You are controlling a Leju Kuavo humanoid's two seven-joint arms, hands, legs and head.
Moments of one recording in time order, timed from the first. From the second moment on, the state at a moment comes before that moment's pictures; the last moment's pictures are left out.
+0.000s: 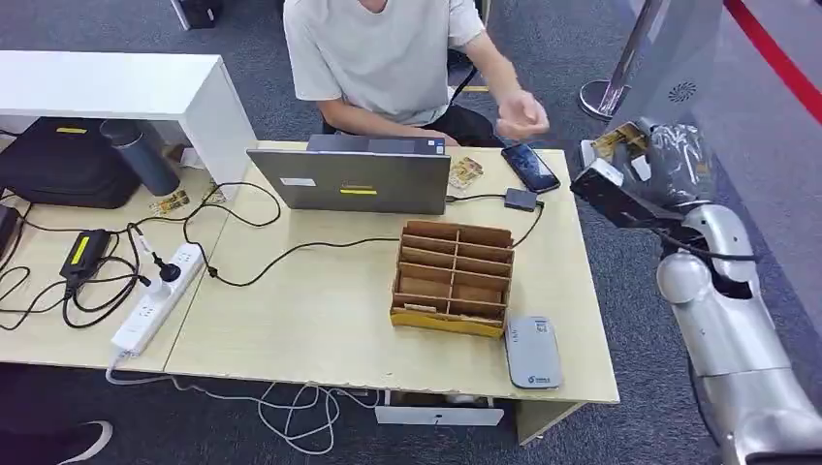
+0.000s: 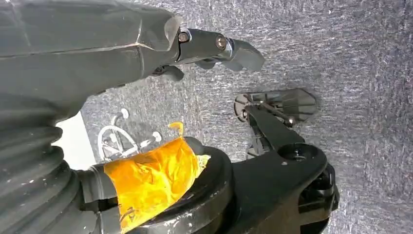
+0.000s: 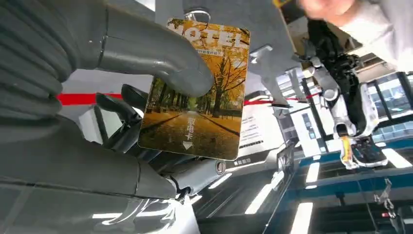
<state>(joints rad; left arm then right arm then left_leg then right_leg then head) -0.04 -0.10 0.53 -0.22 -0.44 -0.17 -0.04 -0.60 -0.36 0.27 -1.26 0.80 -0.27 -0.19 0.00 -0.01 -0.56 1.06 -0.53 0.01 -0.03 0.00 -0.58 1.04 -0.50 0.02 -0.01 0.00</state>
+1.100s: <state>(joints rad) -0.02 -0.11 0.60 -0.22 -0.45 -0.14 -0.02 0.15 -0.31 0.05 -1.72 0.84 -0.38 -0.42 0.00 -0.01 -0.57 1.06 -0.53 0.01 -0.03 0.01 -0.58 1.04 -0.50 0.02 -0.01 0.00</state>
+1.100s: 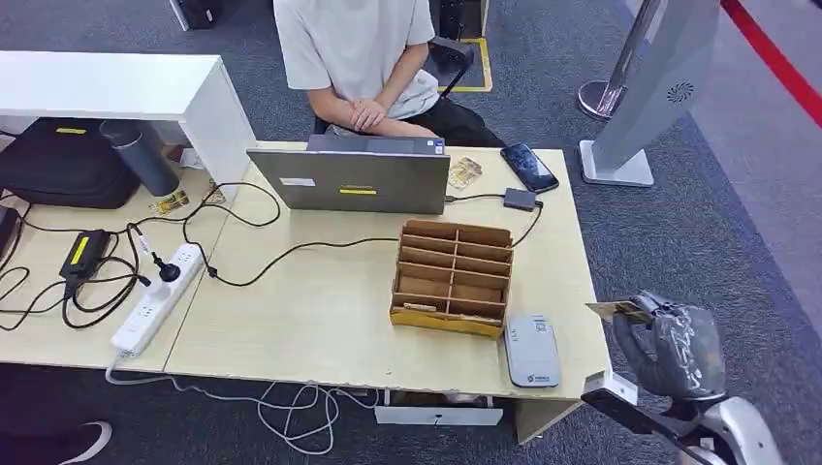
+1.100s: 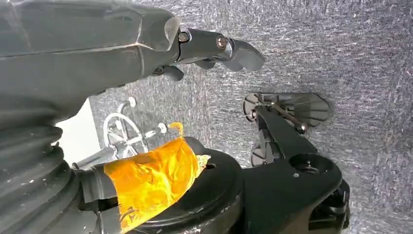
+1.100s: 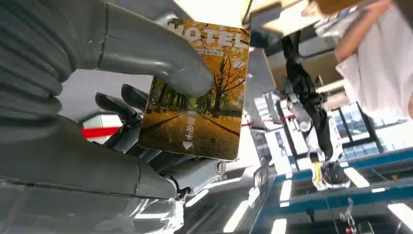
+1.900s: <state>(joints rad) -0.02 -0.11 0.60 -0.22 -0.50 -0.13 0.01 0.00 -0.14 0.32 -1.33 0.87 -0.48 -0.37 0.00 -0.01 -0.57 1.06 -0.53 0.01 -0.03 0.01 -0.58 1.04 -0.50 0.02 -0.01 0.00</state>
